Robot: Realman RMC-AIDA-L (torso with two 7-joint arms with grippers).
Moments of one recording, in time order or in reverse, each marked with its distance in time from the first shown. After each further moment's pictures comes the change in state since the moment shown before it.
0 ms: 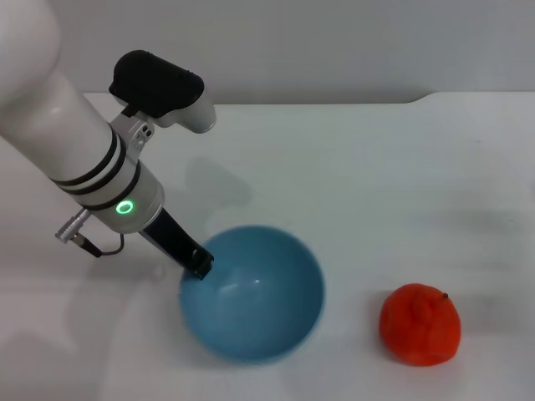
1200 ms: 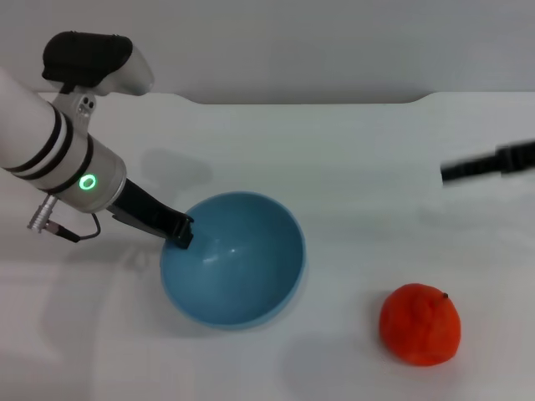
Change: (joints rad) left arm 0.055 0.006 -0.186 0.020 -0.014 -0.015 -0.050; right arm 0.229 -0.014 -0.631 -1.344 -1.249 -0.336 2.222
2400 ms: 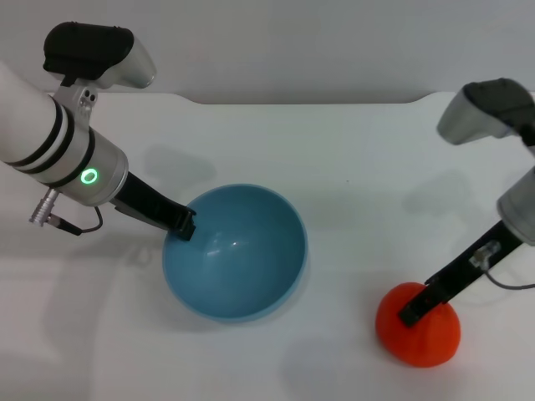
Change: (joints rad) left arm 0.001 0.000 0.002 0.019 0.000 -0.012 0.010; right arm 0.138 0.010 -0.426 0.308 -0.155 0.024 0.106
